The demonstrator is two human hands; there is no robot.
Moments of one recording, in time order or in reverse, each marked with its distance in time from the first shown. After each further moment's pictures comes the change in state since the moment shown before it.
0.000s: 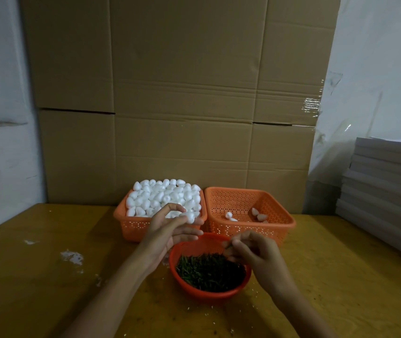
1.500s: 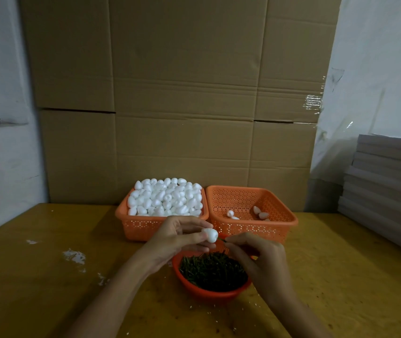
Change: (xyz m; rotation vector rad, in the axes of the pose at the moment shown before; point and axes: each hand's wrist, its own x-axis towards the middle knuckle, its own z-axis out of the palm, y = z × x) left_hand -0.010 0.009 0.012 0.124 -0.271 -0.115; right_hand -0.011 -0.002 0.009 -0.475 0.154 -0.446
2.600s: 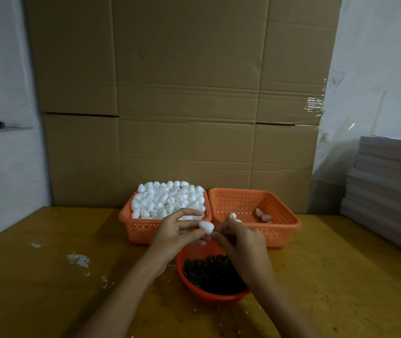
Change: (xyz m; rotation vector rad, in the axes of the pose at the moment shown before) left_hand 0.004 -0.004 0.002 0.041 0.257 0.109; right_hand 0.033 0.001 0.037 -0.210 -0.030 -0.004
